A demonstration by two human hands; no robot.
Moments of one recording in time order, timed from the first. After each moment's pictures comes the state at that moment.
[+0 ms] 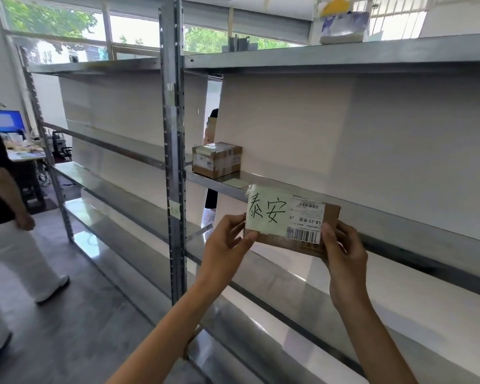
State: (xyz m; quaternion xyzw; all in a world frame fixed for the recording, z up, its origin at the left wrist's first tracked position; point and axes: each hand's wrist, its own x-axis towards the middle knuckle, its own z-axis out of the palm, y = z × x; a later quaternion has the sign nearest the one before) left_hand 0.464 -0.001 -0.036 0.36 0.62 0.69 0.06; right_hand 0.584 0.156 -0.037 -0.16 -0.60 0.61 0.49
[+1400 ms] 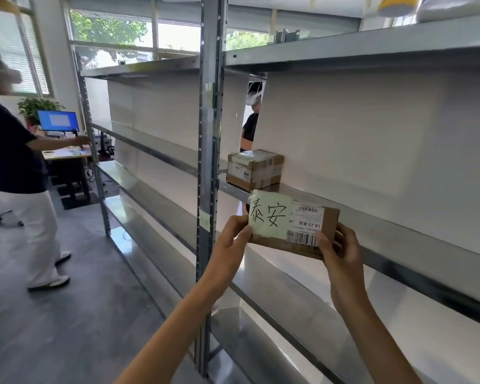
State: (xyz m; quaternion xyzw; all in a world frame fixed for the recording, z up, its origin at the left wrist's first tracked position) left_hand 0.340 0.011 -0.040 0.30 0.63 0.71 0.06; right_hand 0.433 0.182 -0.051 -0.12 -0.67 0.60 0.42
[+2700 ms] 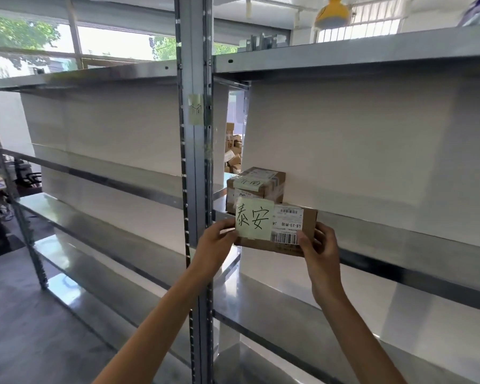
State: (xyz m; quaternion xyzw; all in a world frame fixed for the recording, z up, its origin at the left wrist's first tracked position) left_hand 0.122 -0.010 -0.016 0.37 0.68 0.62 0.11; right_hand 0.251 0.139 -0.048 -0.19 -0.61 0.58 0.51
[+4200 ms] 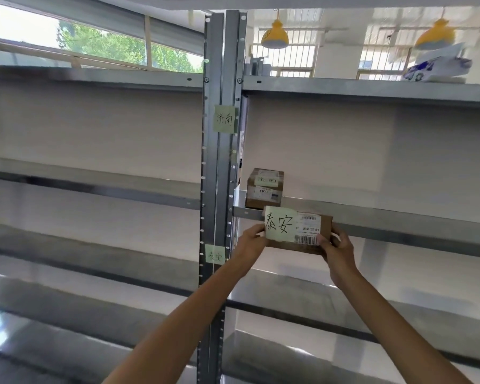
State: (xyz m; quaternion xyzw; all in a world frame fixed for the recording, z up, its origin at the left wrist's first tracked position) left_hand 0.070 -0.093 -0.032 0.44 0.60 0.59 0.32; right_hand 0.238 0.013 -0.048 -0.36 -0.53 0.55 0.54
